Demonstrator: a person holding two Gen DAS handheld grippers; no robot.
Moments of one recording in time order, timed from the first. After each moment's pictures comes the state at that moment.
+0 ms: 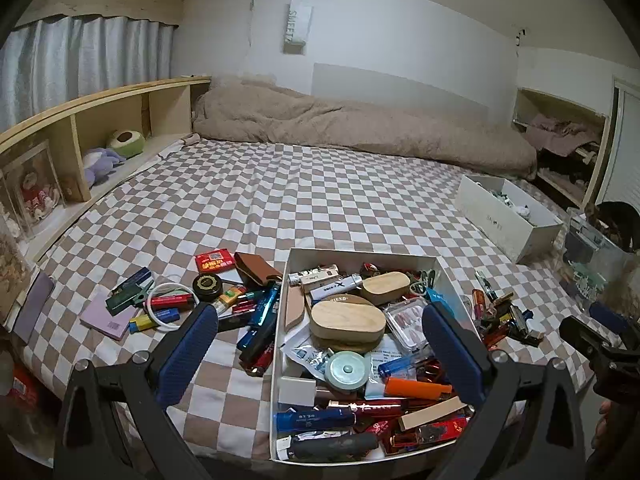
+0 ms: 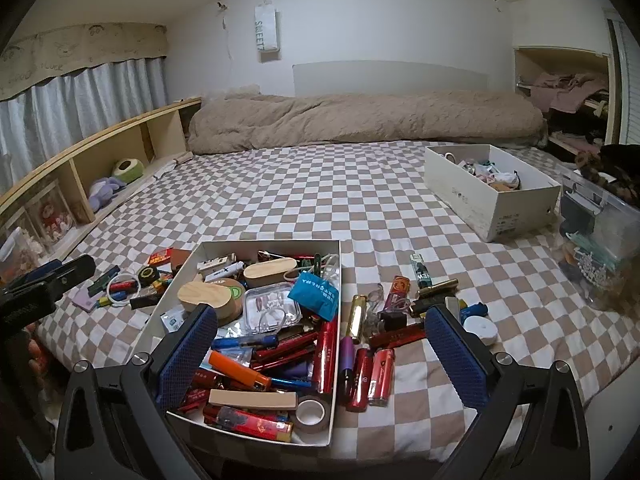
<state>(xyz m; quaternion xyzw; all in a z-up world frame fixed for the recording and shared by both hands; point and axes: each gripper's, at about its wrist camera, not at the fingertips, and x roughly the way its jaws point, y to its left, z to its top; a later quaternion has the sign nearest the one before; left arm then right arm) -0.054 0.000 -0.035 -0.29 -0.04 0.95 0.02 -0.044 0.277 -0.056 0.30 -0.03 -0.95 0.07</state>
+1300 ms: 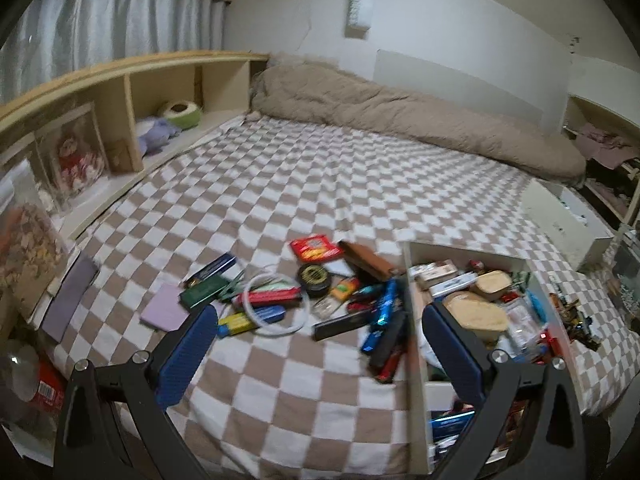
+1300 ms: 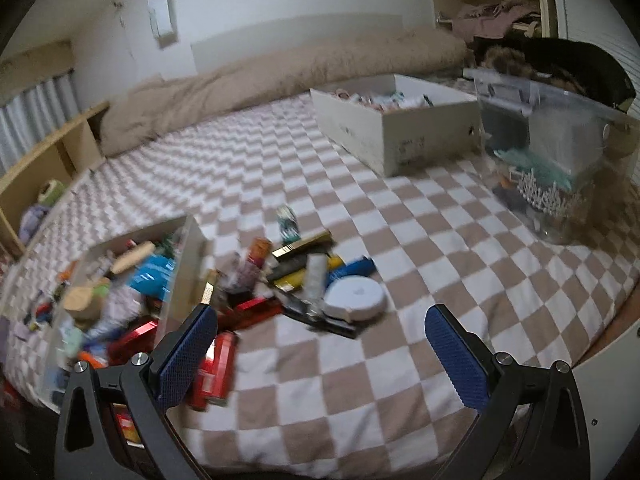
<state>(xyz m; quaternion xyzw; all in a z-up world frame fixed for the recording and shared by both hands) -0.084 -0.133 -0.077 -0.33 -0.06 0.94 -0.06 -0.084 0.416 -0.127 0.38 -0.08 -0.92 -0.04</state>
